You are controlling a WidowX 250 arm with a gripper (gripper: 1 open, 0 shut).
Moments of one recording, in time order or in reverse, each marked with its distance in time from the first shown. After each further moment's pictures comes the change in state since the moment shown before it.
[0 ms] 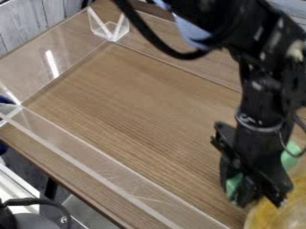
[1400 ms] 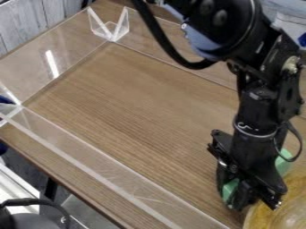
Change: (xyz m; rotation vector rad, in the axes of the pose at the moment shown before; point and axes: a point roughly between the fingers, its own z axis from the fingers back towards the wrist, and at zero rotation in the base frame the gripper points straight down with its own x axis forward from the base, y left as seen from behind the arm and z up) arm 0.002 0.016 -0.012 -0.012 0.032 0.065
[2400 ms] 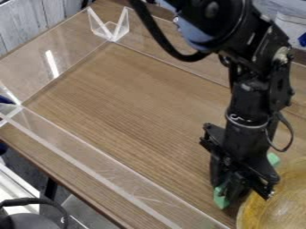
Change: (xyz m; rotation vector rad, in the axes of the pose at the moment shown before) arm -0.001 0.008 0.004 0.001 0.011 0.032
